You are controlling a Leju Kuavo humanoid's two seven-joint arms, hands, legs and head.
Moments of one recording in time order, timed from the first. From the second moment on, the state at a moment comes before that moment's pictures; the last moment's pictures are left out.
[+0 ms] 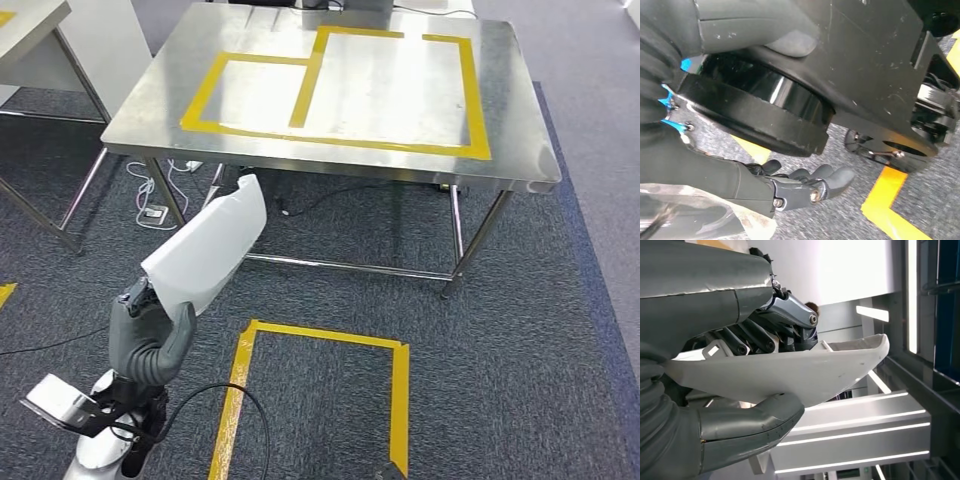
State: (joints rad) left arm -0.02 -0.03 -0.46 -1.71 0.07 0.00 -0.65; right arm -0.08 0.24 -0.79 -0.19 1.11 0.01 -0.02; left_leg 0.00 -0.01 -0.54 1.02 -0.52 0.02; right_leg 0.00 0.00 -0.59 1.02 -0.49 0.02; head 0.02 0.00
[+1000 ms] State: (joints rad) left arm -0.03 -0.02 -0.47 -1.71 0.07 -0.01 -0.65; right arm -0.08 0.24 -0.79 -0.19 1.10 0.02 -0.02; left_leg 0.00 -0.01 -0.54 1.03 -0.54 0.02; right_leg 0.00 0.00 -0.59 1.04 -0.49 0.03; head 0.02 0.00
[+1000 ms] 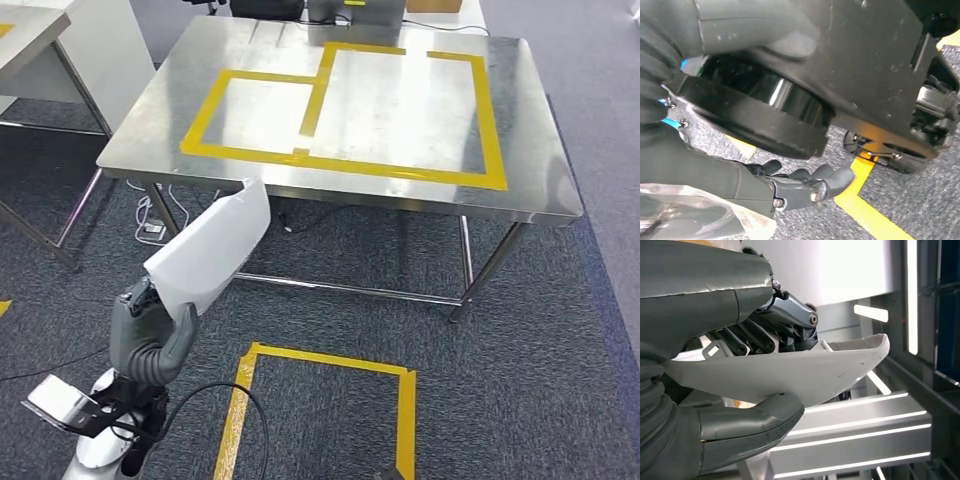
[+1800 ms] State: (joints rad) left arm -0.02 -0.03 -0.48 -1.71 0.07 -0.01 -0.65; right arm -0.09 0.25 -0.80 -0.19 1.09 0.00 0.01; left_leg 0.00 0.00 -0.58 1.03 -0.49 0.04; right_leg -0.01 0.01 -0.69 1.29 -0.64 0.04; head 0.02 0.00
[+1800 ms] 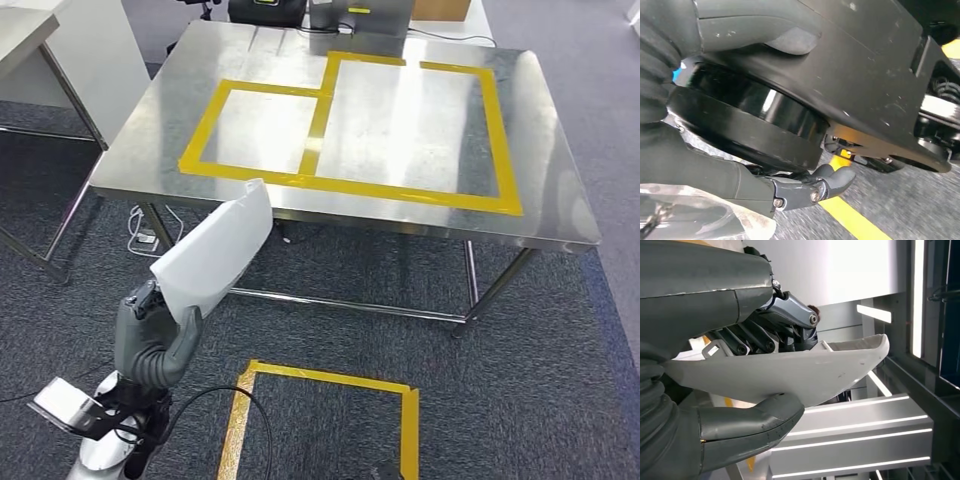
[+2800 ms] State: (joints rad) left arm -0.02 -0.04 -0.48 -1.70 0.07 -0.01 -0.65; right arm -0.09 0.25 -0.80 -0.19 1.10 0.00 0.02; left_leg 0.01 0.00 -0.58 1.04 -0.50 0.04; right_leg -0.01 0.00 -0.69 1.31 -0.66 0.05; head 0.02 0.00
